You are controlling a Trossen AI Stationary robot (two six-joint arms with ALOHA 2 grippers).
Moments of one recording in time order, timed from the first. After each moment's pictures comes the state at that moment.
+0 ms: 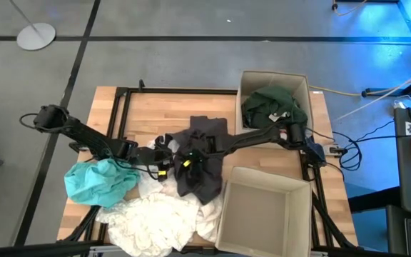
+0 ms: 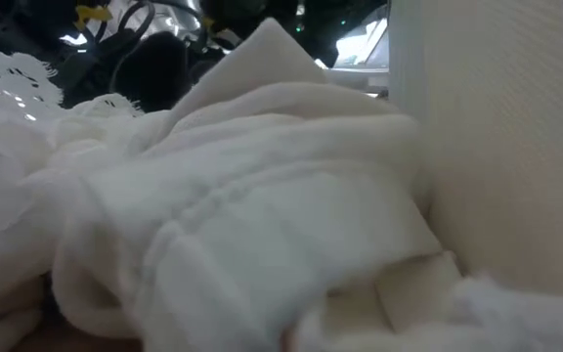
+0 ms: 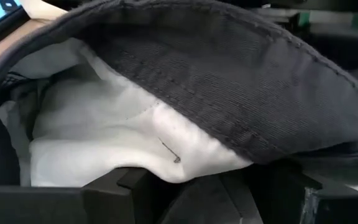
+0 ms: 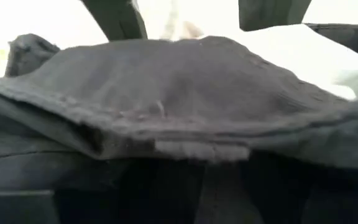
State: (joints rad) left arm -0.26 1.17 0.35 0.28 -0.42 -0.20; right arm 0.05 2.22 1.73 -0.35 0.01 -0.01
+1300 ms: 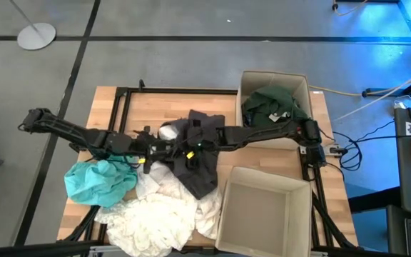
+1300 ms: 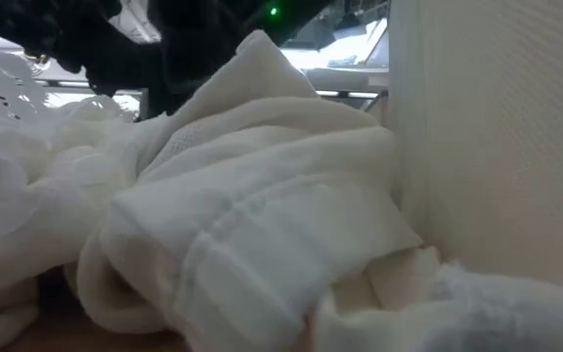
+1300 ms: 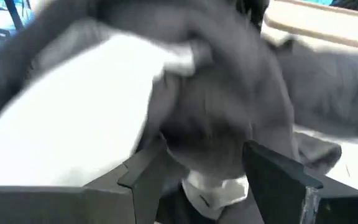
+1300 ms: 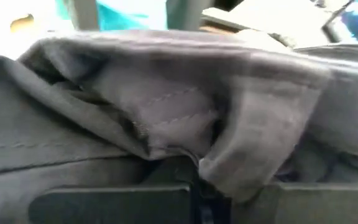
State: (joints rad) left arm -0.26 0.68 0.37 -0.01 -0.39 -0.25; right arm 0.04 2.04 1.72 -0.29 0.25 -0.20
